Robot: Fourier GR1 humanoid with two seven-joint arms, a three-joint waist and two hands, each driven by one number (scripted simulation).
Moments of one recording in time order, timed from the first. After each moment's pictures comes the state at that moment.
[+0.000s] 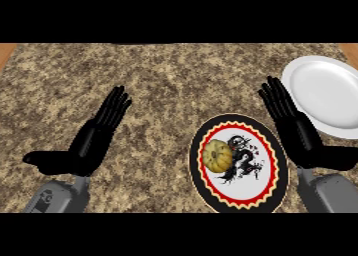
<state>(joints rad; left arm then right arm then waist) -0.19 0.28 -0.33 -1.53 0.39 0.08 -0.16 -0.22 -0.36 0.28 -1.50 -0.41 -0.07 -0.24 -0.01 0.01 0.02</state>
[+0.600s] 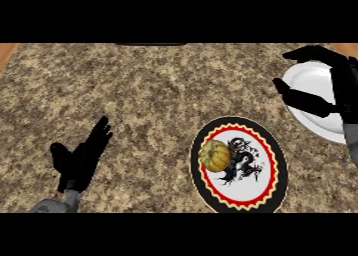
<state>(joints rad) -0.06 0.31 -0.30 -1.36 0.37 0.19 0.02 -0.50 -0.68 0.32 -1.52 0.15 -0.35 0.11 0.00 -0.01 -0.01</state>
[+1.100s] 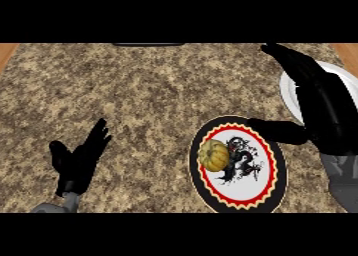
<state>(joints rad) -0.04 0.30 -0.29 -1.42 0.36 0.24 0.10 -0.55 -0.67 0.49 -1.82 0.49 -0.29 0.57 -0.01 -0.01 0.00</state>
